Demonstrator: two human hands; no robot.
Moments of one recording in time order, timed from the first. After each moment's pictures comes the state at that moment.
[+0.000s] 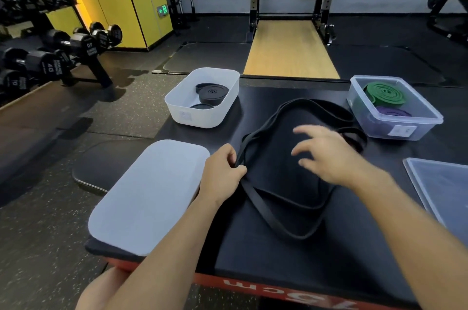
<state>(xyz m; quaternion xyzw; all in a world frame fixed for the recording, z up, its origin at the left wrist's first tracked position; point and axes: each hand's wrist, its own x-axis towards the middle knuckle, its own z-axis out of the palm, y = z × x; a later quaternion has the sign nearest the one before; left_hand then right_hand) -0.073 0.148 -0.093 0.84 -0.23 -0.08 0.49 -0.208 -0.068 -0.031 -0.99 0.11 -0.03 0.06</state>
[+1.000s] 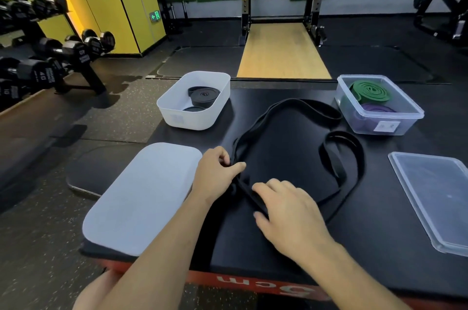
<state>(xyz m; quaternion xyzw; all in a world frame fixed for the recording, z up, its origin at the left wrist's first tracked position) -0.078 0.149 -0.089 0.83 -0.23 -0.11 0.49 -0.261 0.071 -0.048 -0.98 0.17 -0.03 0.09</state>
